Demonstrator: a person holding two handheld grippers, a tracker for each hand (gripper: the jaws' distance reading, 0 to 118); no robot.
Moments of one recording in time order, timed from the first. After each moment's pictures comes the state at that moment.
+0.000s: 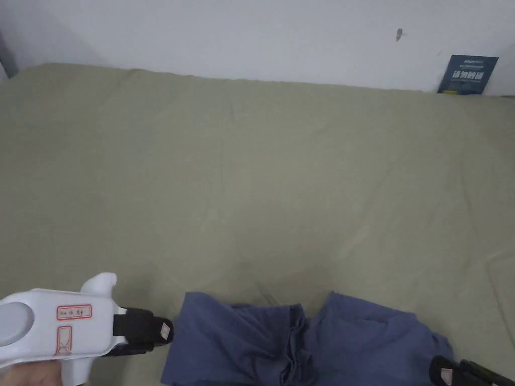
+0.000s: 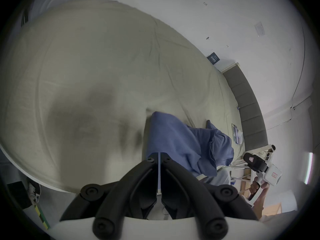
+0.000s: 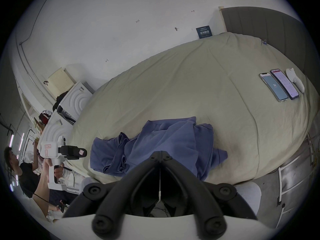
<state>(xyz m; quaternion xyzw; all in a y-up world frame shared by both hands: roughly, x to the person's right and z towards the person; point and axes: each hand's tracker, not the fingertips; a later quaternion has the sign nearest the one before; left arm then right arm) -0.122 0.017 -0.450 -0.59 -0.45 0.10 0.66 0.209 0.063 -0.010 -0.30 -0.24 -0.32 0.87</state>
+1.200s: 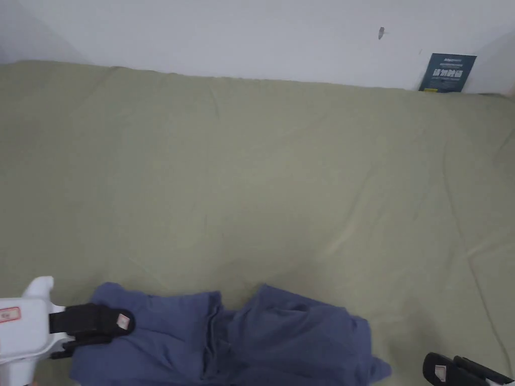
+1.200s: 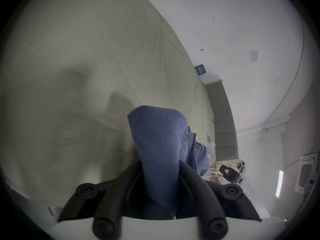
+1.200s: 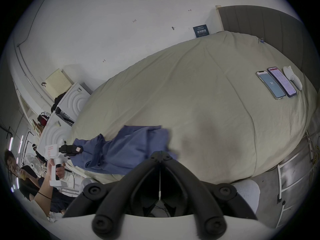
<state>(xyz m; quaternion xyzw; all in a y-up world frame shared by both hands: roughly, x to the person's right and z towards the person) -0.176 0.033 -0.477 -0.59 -0.42 0.20 0.66 0.201 0.073 -0.010 -0.30 -0.25 -0.33 0.86</state>
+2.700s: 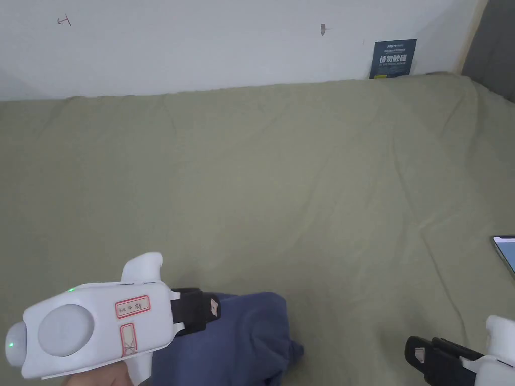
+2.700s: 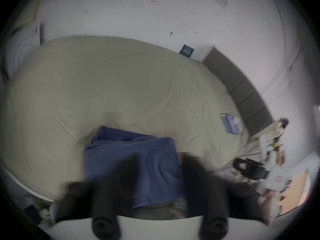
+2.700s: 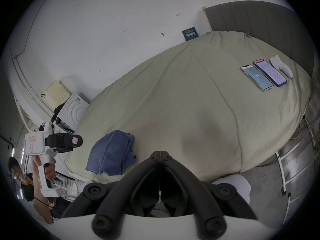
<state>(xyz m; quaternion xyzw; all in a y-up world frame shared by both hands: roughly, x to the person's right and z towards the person) -0.015 0.089 -0.348 -0.53 -0.49 0.05 0.69 0.220 0.056 0.039 -0.27 -0.27 -0.35 0.85</state>
